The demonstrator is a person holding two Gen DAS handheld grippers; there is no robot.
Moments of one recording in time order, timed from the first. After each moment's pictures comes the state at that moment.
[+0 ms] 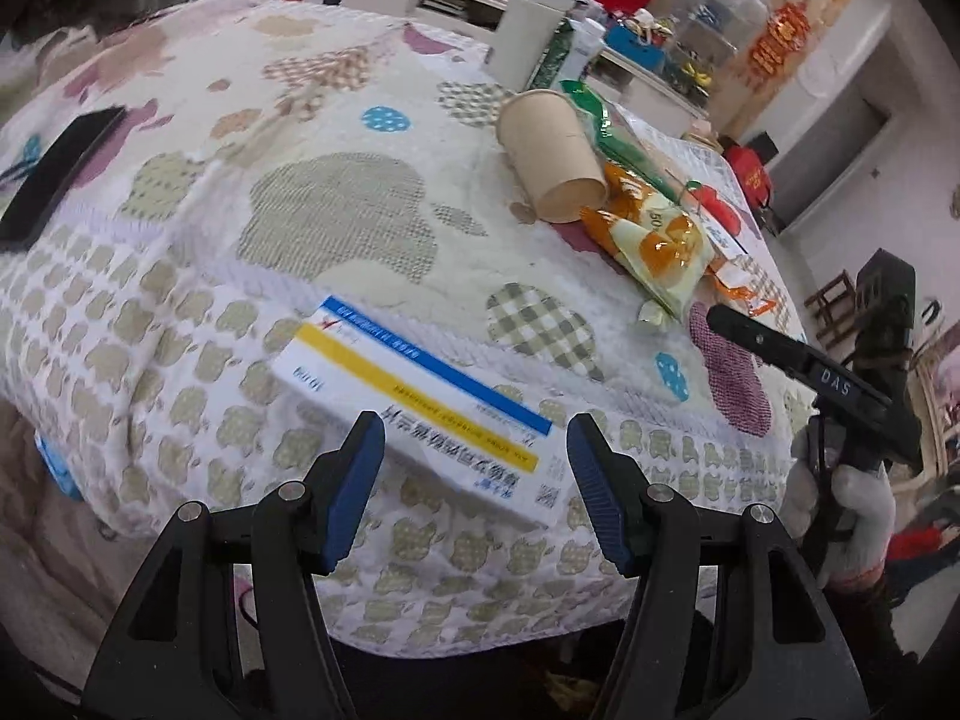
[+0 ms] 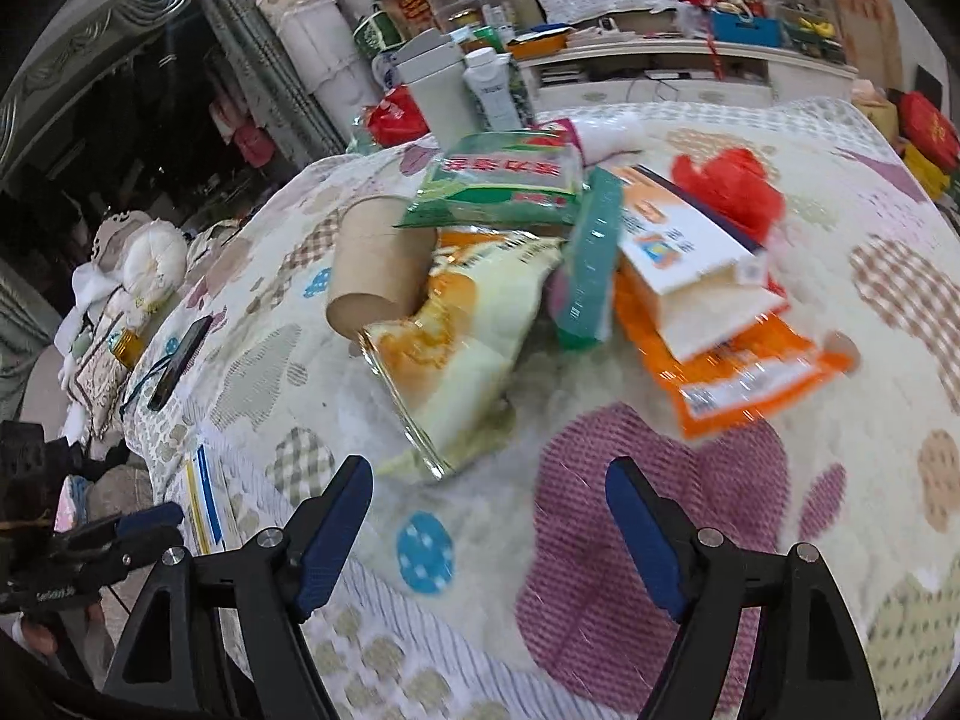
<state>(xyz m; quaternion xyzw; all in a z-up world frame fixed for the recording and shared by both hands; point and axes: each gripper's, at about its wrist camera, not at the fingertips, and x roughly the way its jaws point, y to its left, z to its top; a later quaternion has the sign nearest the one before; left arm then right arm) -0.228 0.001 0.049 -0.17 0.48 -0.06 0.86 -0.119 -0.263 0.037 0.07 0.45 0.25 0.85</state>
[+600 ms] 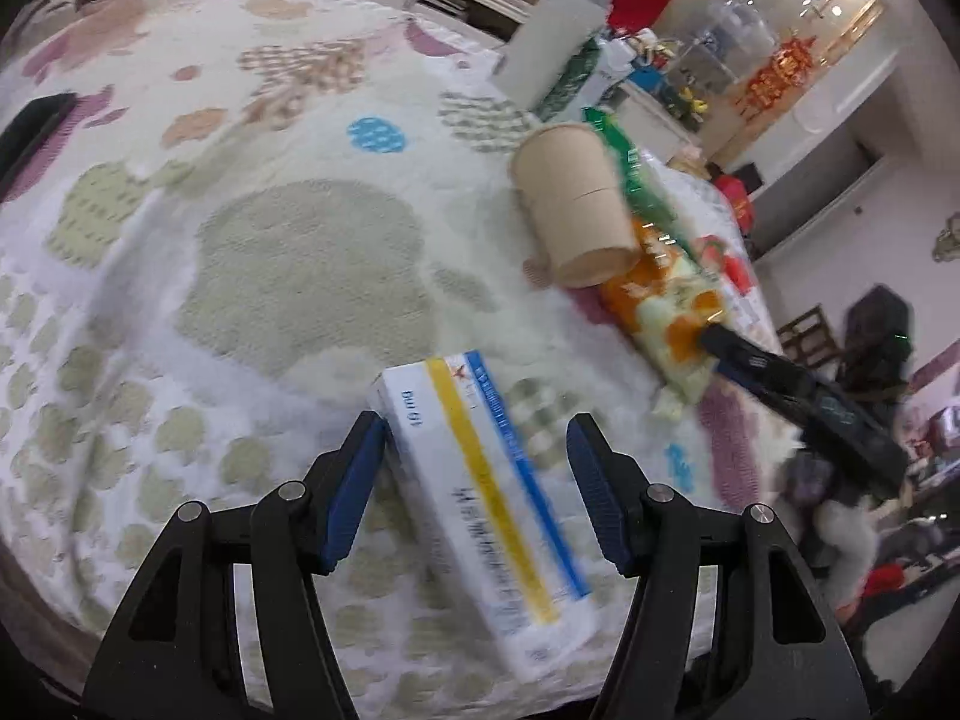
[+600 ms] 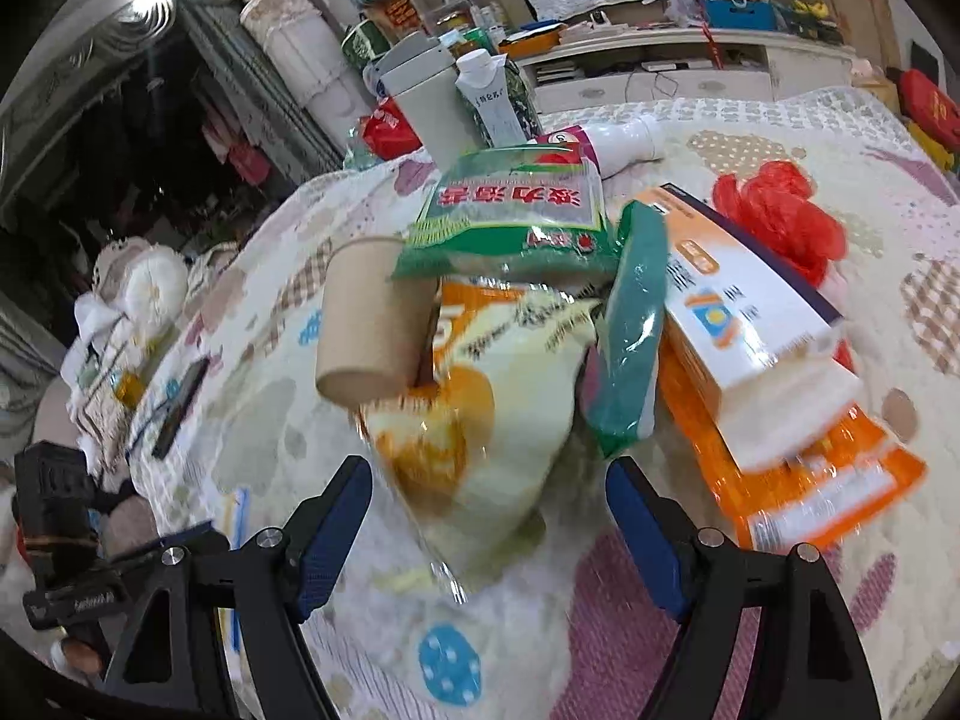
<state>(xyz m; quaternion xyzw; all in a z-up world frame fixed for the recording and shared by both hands) -0.174 0.016 0.040 -0.23 0.47 -0.09 0.85 -0.073 -0.250 0.034 0.12 0.46 0.25 0.84</state>
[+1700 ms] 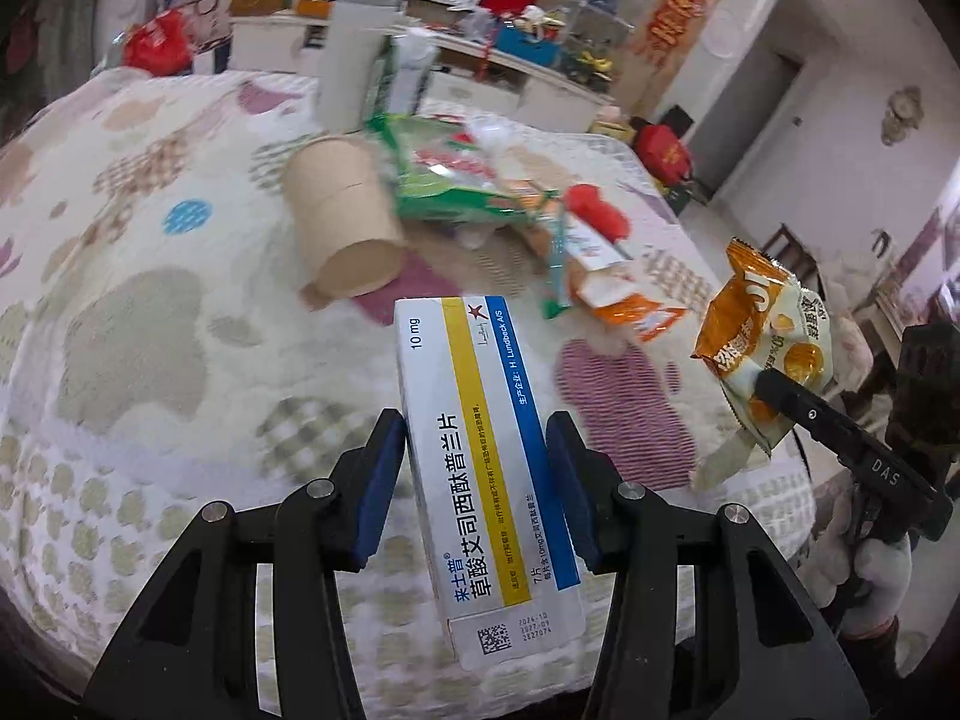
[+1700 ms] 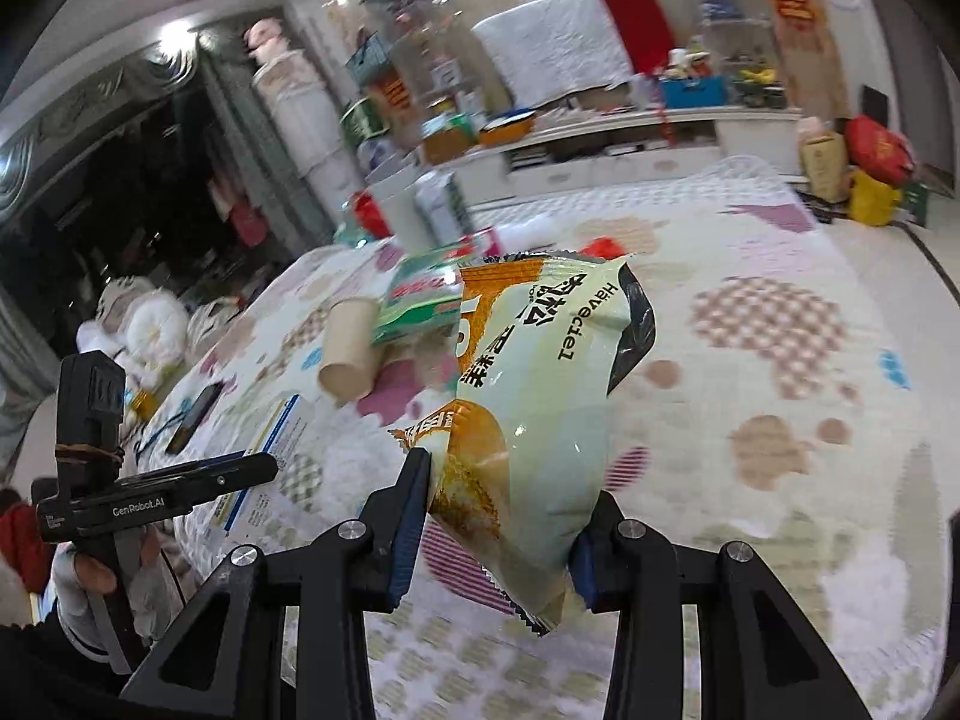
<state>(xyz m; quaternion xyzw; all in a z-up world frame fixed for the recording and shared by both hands) -0.175 -0.103 0.077 -0.11 0.44 -0.16 0.88 -0.188 -0.373 0.083 0.12 0.36 0.21 0.90</state>
